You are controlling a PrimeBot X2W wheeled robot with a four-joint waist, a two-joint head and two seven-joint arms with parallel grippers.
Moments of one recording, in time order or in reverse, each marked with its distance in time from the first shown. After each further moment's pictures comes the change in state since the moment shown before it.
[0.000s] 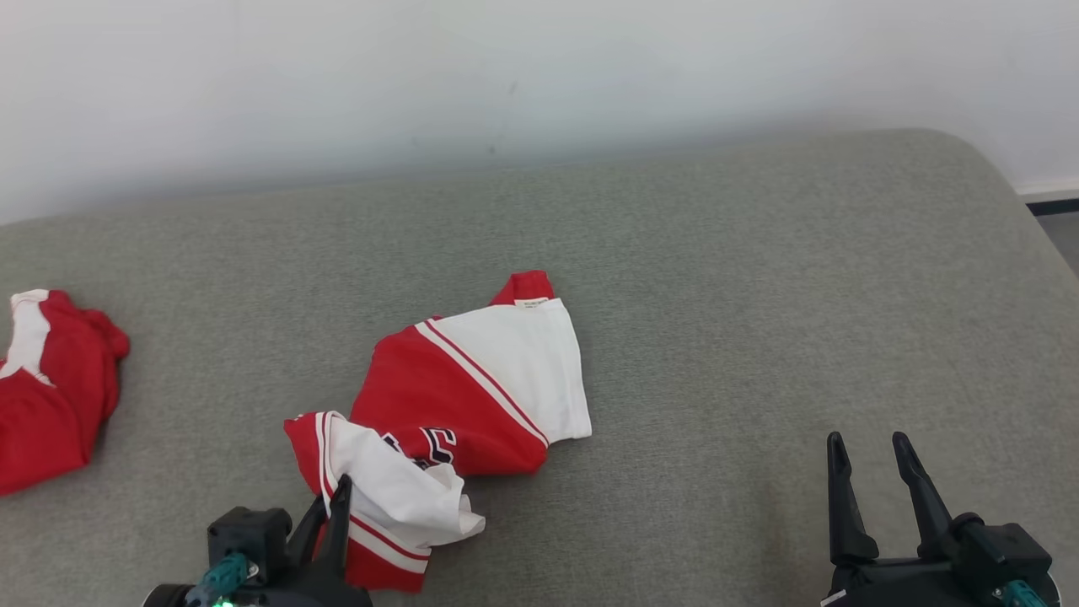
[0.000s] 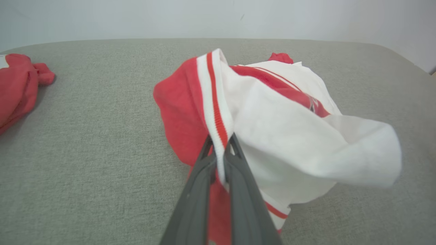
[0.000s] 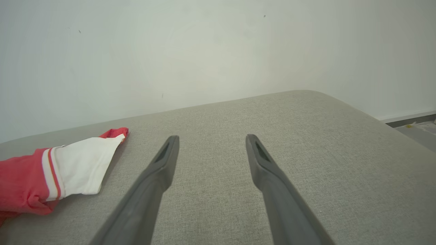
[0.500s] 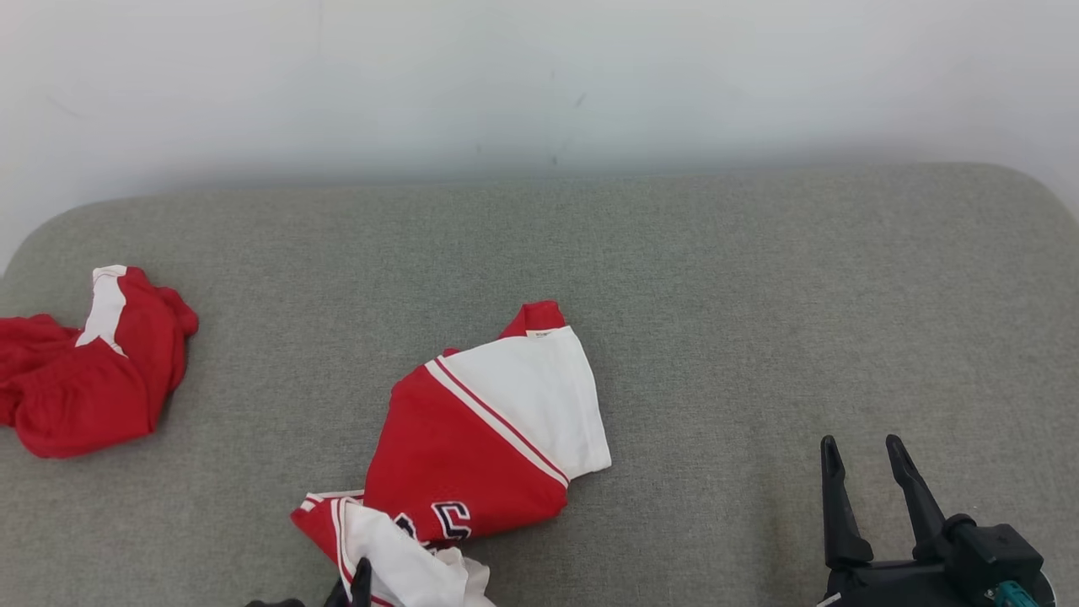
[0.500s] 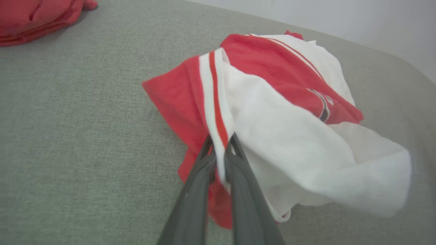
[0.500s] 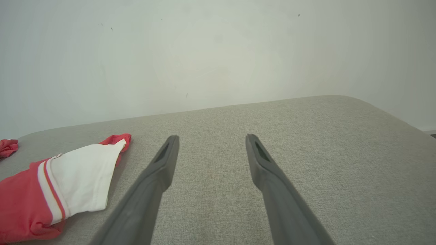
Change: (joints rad) left arm 0.126 -0.068 -0.007 0.077 -0.063 -0.009 -0.137; right arm 0.000 0.000 0.011 0.009 -0.011 0.000 0.000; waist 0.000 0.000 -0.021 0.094
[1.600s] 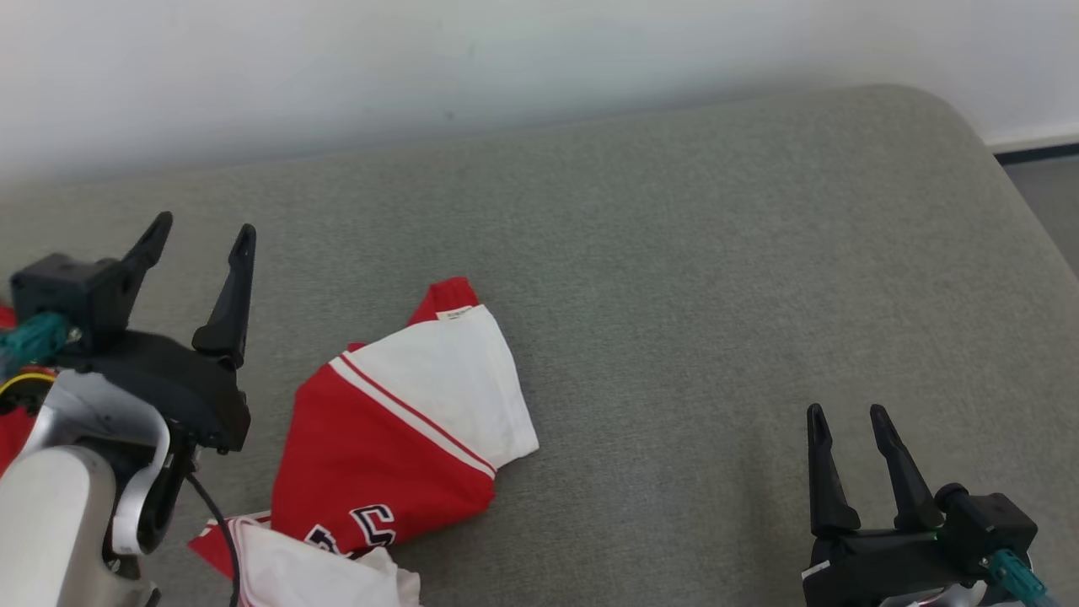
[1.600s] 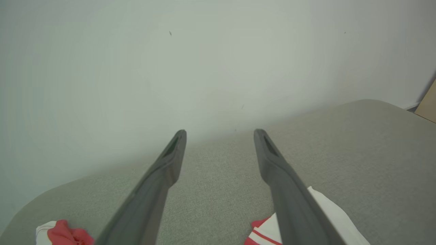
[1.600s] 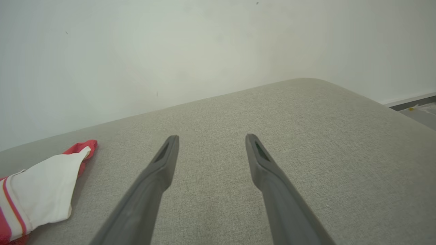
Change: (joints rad) left arm -0.517 0.273 0.093 -0.148 0.003 -0.108 0.245; right arm -0.065 0.000 0.034 0.024 0.077 0.000 0.000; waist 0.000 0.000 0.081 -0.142
